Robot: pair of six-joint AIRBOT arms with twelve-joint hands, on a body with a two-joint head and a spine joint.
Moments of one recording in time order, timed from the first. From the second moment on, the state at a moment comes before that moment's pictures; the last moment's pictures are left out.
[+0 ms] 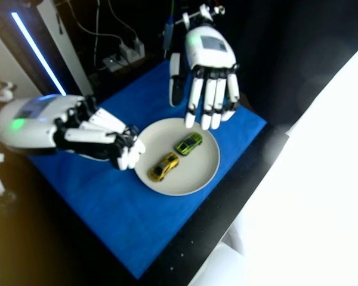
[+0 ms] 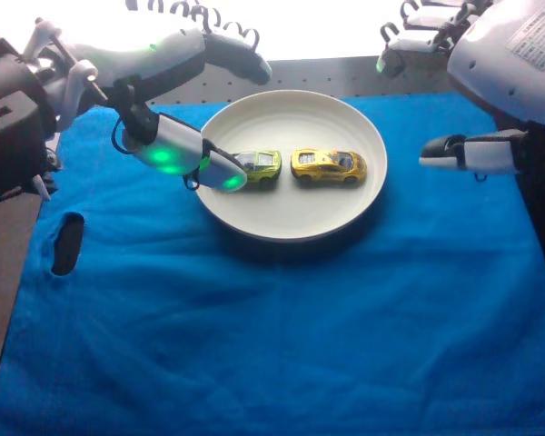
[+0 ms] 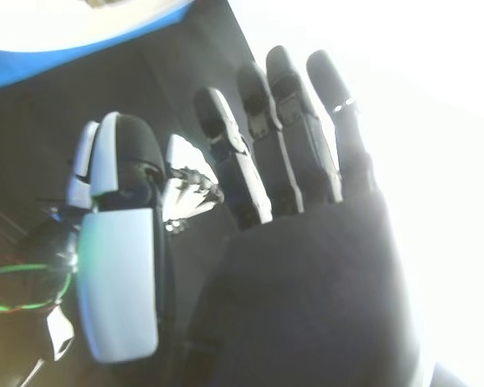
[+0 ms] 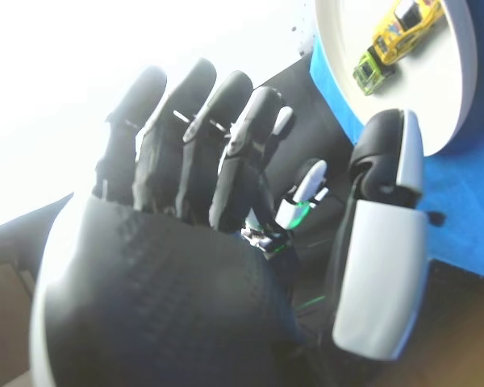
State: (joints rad) left arm 0.50 -1.08 1.23 0.08 -0.41 1.00; right arm -0.66 -0.99 1.05 0.09 0.77 -1.39
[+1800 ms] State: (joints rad) left arm 0.47 -1.32 1.48 0.00 -0.18 1.06; right arm -0.66 -1.00 1.07 0.12 0.76 -1.39
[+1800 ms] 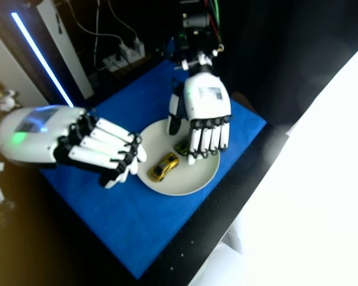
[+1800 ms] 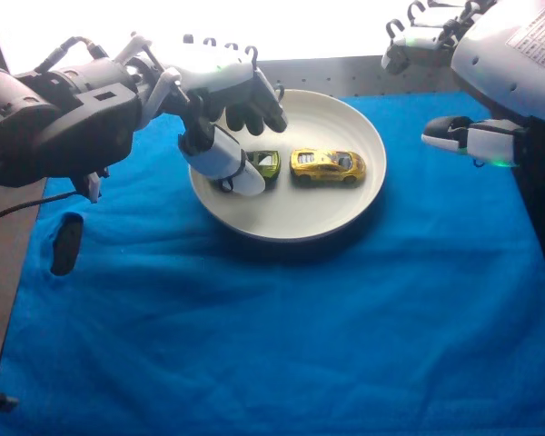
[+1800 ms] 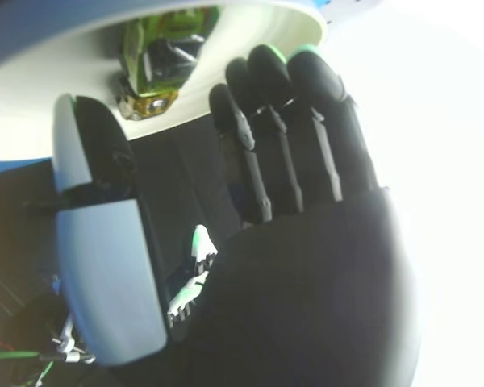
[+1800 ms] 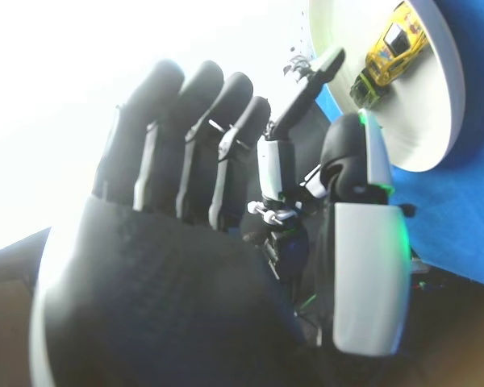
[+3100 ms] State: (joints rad) left arm 0.49 -1.34 1.49 -0.02 -0.18 1.06; right arm -0.66 -1.00 1.07 0.12 0.76 -1.39
